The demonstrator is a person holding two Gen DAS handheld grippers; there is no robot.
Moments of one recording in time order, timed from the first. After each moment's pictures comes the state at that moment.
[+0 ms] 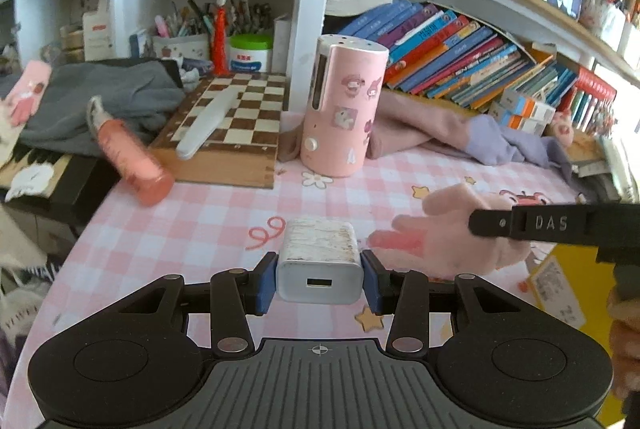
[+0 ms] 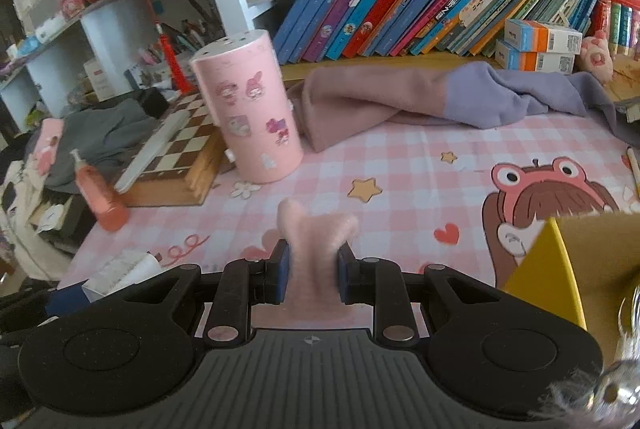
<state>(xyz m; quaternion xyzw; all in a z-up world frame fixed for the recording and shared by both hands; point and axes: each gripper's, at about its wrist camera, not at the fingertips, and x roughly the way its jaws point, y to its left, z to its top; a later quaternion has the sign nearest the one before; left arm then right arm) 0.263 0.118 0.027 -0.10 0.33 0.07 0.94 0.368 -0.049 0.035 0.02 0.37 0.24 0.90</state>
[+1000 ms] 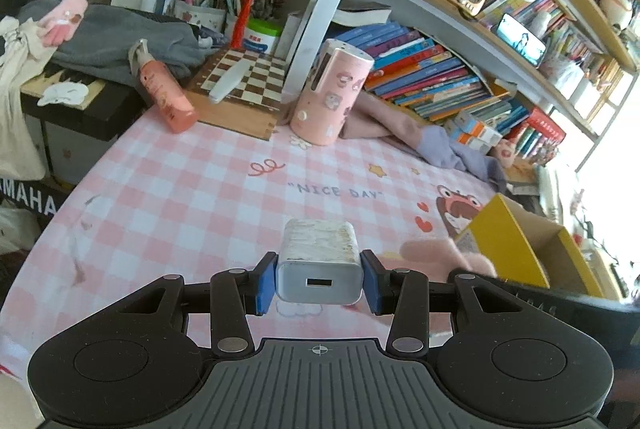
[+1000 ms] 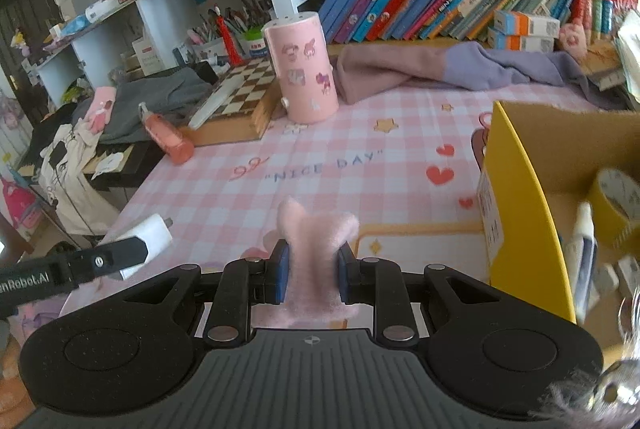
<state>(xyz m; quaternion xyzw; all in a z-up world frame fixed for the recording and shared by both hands) 0.142 0.136 0.047 -0.21 0.32 0.02 0.92 0.226 -0.079 0.054 0.02 0.37 0.26 0.89</state>
